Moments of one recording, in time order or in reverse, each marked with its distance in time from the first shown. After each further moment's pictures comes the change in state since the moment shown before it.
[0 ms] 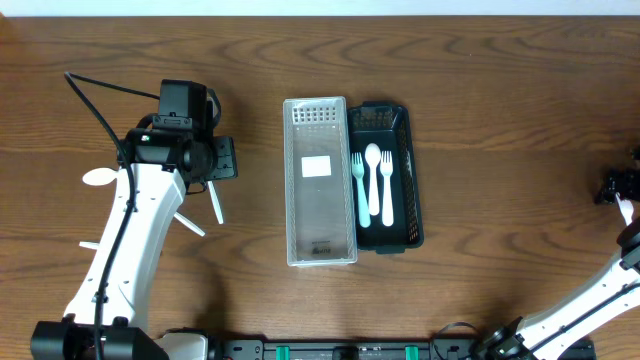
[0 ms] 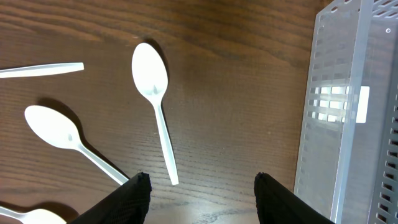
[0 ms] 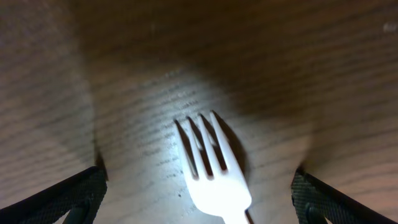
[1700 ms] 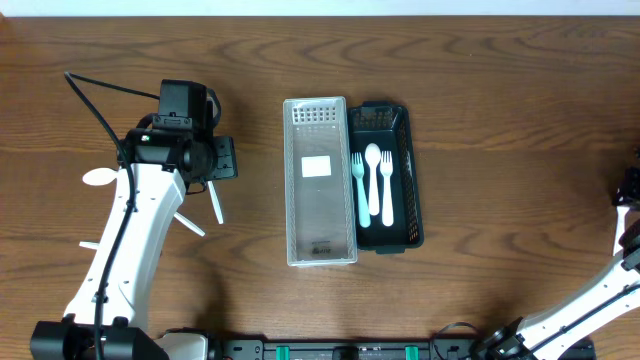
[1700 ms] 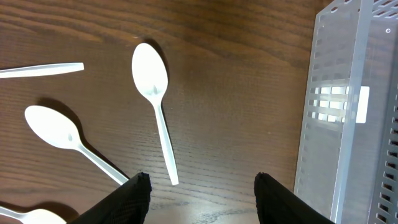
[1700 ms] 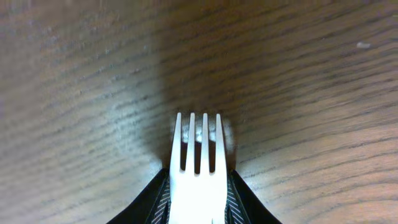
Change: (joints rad) left arm 0.000 0.000 0.000 0.000 0.000 0.000; right arm -0.011 0.005 0.006 0.028 -0.041 0.027
